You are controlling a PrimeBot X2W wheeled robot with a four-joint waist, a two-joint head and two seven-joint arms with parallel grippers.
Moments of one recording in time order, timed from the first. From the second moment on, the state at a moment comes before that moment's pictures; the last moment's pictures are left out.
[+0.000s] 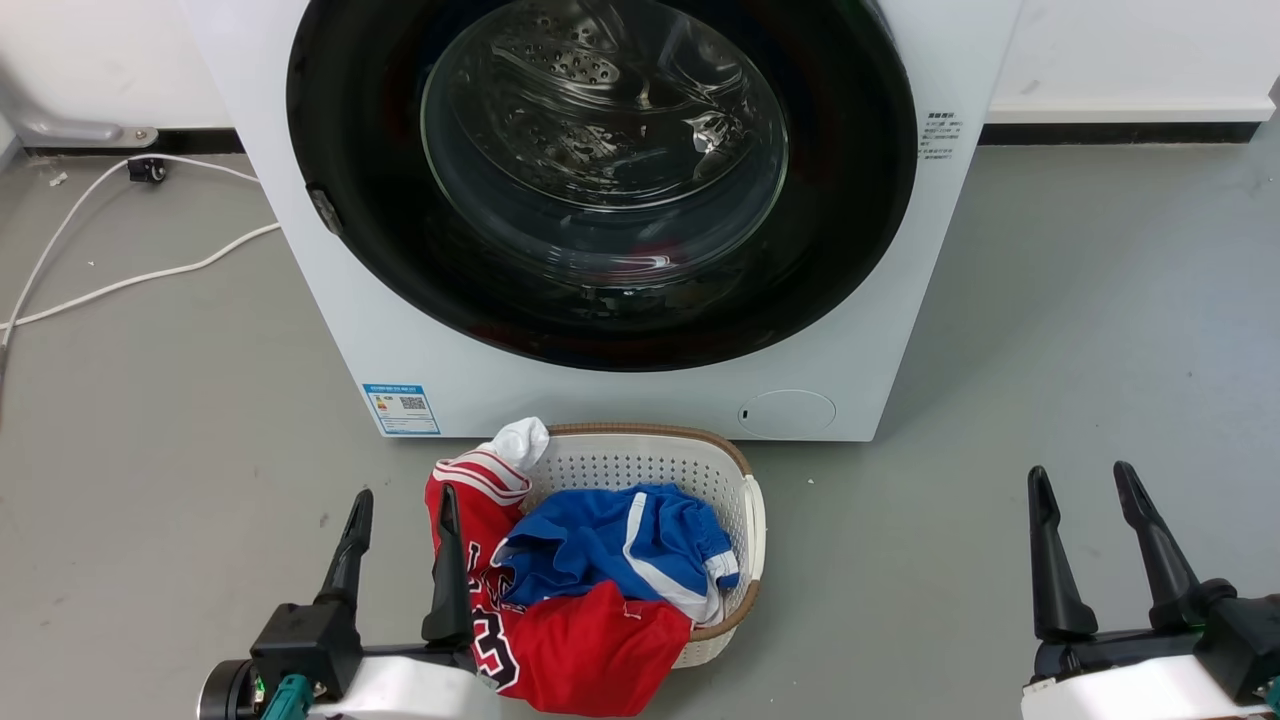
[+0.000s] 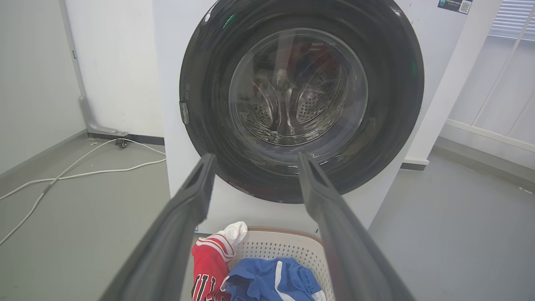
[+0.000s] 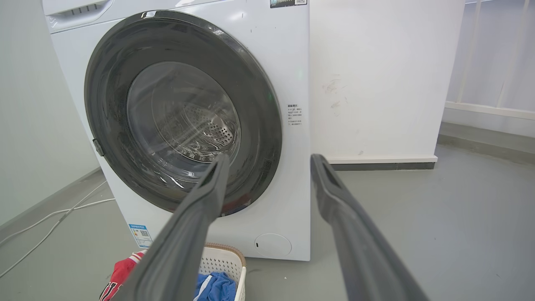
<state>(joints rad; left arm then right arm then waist) 0.06 0.06 -0.13 -0.02 -0.21 0.09 -0.23 0.10 -0.05 -0.03 -0.08 0.14 0.13 -0.23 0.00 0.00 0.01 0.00</state>
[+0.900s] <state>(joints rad) 0.08 0.05 -0.13 -0.01 -0.12 0.08 -0.26 0.12 -0.05 -0.03 -0.07 0.11 0.13 -0.26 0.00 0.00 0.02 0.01</state>
